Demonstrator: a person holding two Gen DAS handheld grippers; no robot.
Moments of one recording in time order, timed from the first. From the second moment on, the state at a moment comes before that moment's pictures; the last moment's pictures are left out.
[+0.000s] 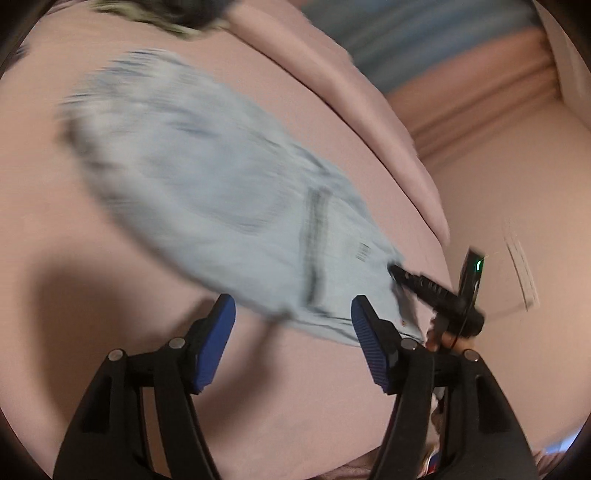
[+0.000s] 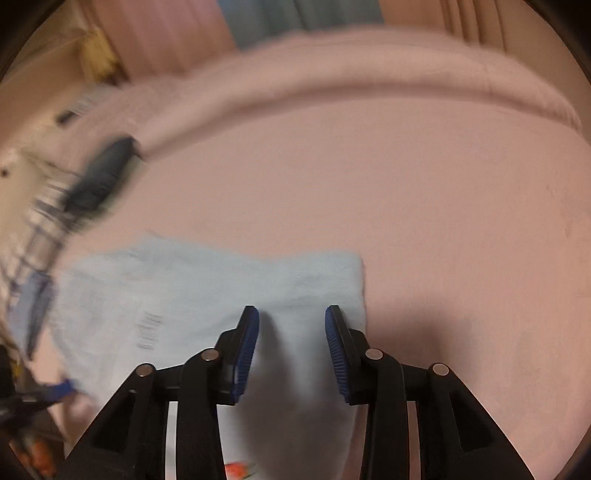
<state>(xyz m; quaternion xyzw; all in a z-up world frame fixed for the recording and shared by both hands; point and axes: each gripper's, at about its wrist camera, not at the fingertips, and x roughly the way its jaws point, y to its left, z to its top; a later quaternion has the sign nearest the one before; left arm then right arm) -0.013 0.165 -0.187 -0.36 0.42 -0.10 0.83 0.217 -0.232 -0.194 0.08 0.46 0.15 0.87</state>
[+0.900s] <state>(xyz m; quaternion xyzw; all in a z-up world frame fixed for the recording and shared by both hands) 0.021 0.252 -0.209 -0.51 0.33 0.05 0.79 0.139 -0.151 -0.163 0.04 0.41 0.28 0.86</state>
